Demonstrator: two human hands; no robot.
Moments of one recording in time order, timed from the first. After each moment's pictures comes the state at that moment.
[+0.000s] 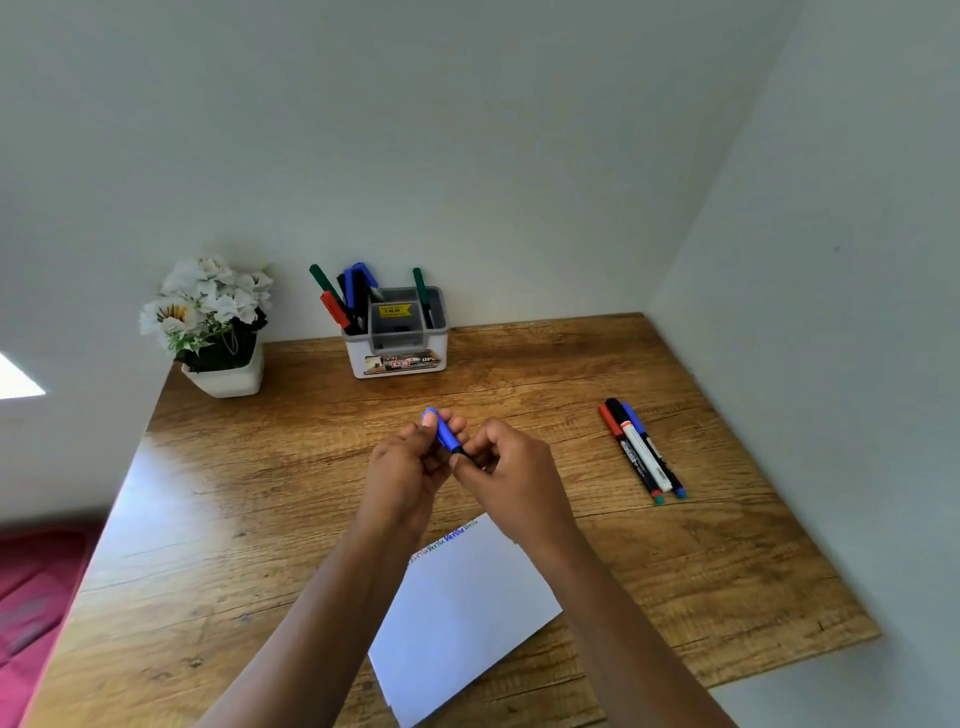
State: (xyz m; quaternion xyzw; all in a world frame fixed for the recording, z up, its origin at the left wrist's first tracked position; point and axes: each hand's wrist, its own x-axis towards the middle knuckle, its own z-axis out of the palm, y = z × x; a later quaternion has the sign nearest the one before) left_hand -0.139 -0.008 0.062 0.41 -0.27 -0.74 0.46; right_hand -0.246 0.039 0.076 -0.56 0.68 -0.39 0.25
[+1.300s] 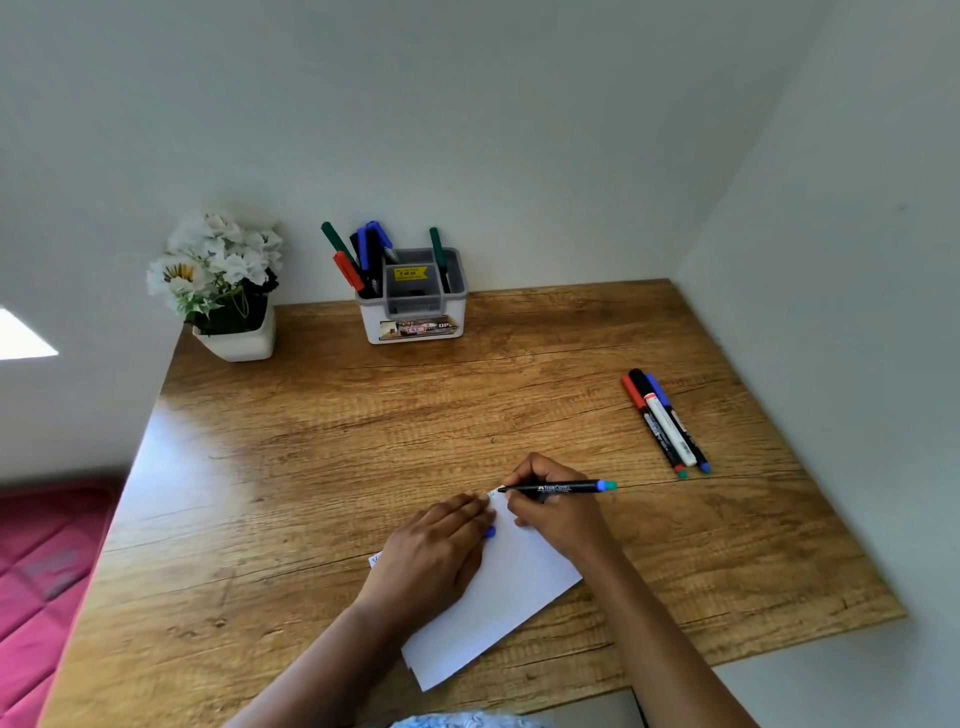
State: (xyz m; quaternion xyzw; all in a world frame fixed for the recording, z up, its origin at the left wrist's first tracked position) left_hand -0.091 0.044 -0.043 0.33 -0.92 -0.10 0.18; right_hand -0.280 0.062 -0.002 -0.47 0.66 -0.40 0.43
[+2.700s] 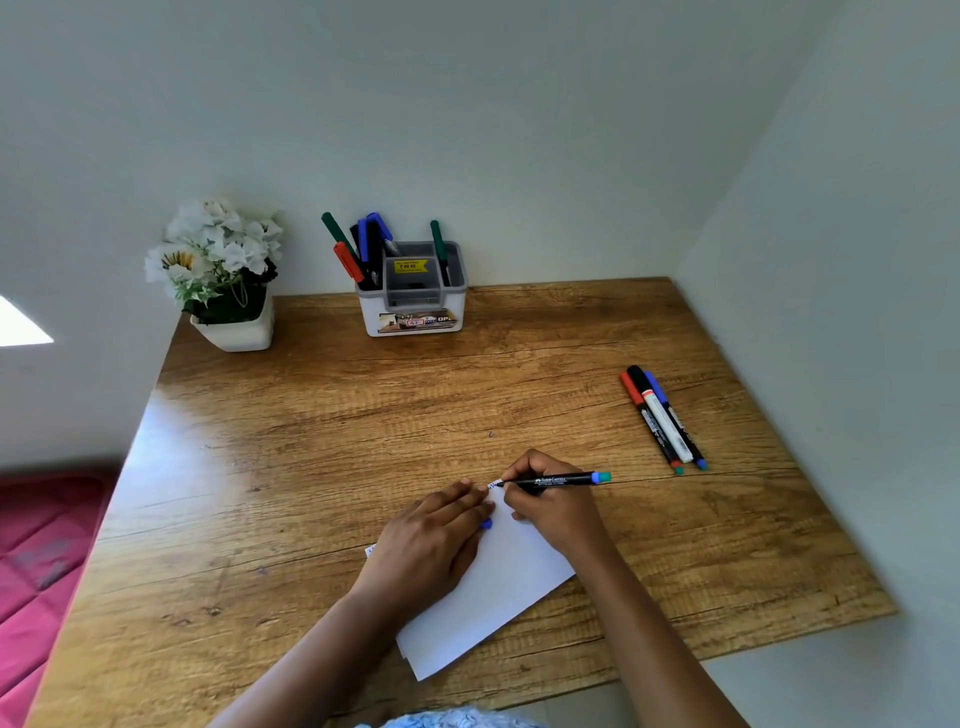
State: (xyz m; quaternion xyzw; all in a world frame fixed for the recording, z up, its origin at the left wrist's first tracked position) left_hand -0.091 0.043 -0.041 0.34 -0.92 -0.11 0.18; right_hand -0.279 0.061 -0.014 -0.46 0.67 -0.41 0.41
